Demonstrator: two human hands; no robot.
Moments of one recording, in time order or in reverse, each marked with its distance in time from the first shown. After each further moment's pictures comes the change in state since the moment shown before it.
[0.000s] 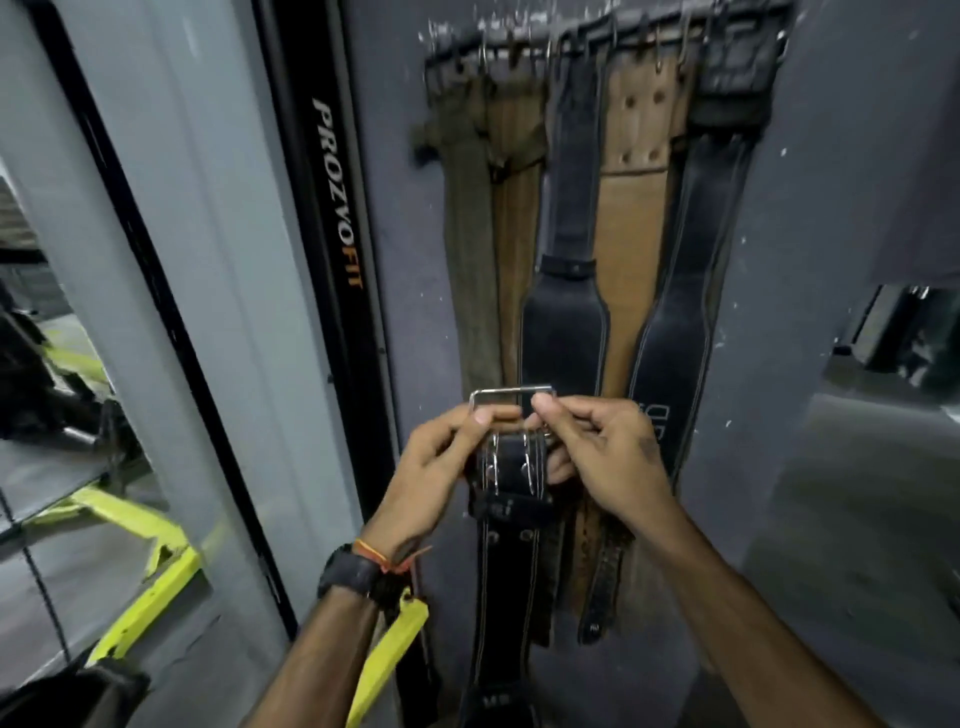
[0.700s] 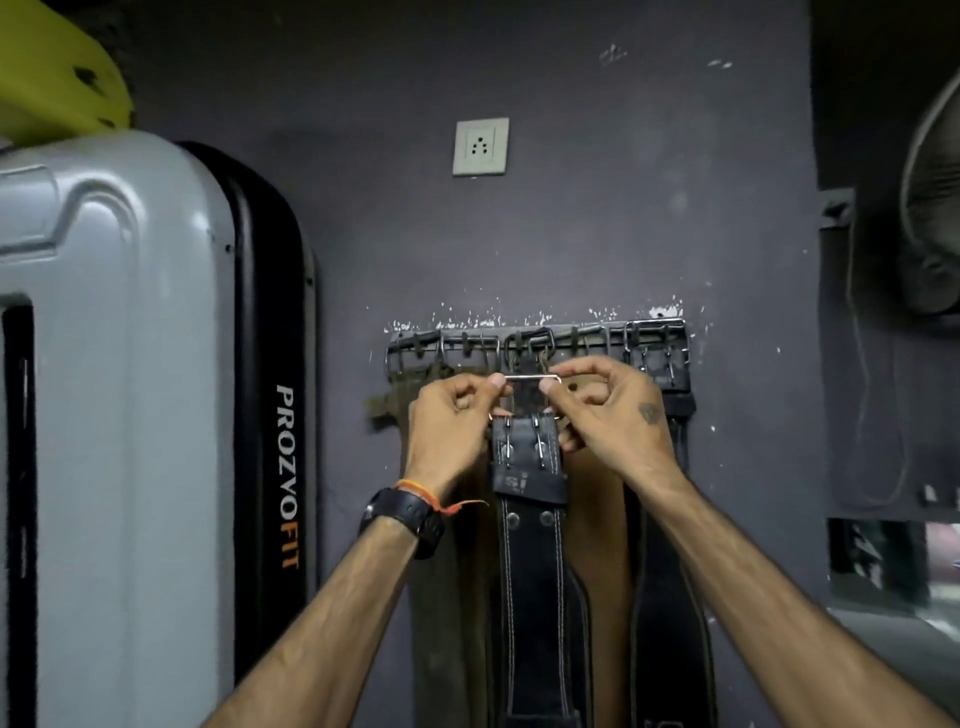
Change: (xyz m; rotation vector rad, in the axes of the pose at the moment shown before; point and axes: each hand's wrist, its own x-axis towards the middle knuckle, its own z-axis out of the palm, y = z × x) left_hand 0.293 0.153 -0.011 0.069 0.310 0.371; right_hand 0.242 -0.137 -0.078 -0.103 0.340 -0.388
